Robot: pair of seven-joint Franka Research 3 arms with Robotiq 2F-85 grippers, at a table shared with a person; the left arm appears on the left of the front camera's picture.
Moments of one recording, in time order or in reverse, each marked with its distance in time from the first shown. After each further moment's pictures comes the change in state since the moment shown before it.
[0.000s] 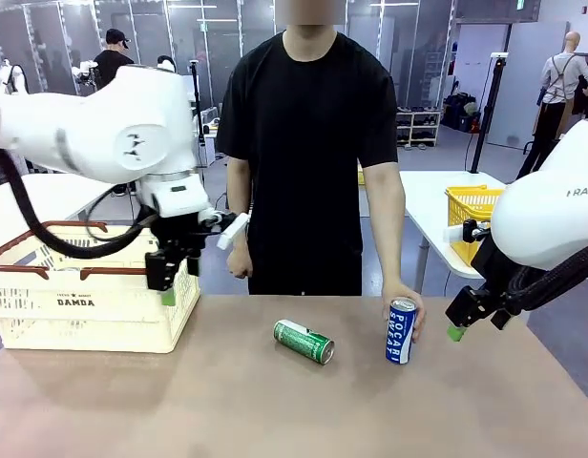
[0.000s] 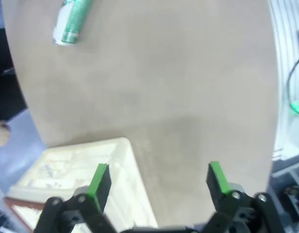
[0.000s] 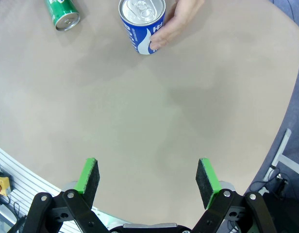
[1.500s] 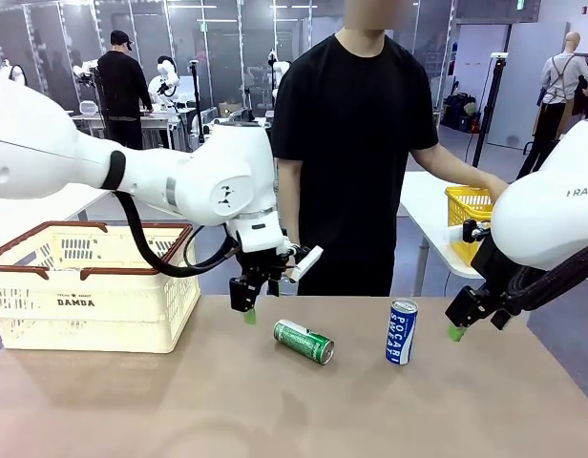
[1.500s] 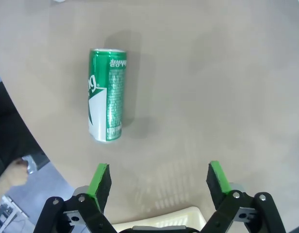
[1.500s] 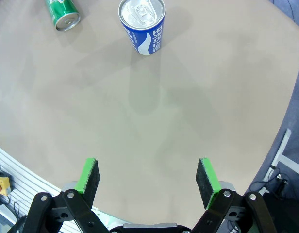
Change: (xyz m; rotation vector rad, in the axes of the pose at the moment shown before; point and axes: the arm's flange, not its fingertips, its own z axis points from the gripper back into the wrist) left arm 0.120 0.088 -0.079 0.035 -0.065 -0.281; right arm 0.000 0.000 0.000 0.000 0.000 0.000
